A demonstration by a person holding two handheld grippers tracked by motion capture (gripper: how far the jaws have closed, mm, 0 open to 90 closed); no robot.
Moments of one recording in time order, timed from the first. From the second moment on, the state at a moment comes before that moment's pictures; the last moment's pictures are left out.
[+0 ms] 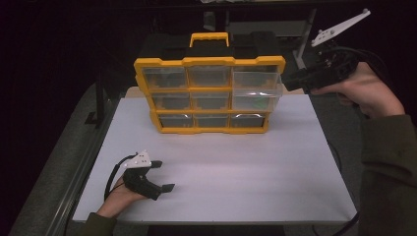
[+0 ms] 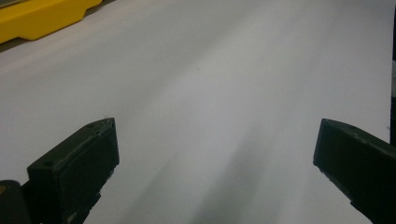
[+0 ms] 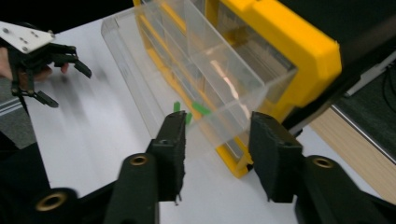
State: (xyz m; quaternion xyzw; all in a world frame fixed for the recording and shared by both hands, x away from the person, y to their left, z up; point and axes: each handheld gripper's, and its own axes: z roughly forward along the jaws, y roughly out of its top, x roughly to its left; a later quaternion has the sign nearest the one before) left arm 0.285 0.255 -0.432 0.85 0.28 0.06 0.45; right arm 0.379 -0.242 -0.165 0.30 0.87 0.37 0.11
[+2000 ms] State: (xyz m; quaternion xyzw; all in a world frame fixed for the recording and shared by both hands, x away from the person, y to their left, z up) left arm 0.281 0.256 -0.433 0.85 0.27 0.05 0.45; right arm 0.296 -0.193 -0.422 0.35 0.83 0.42 0.14
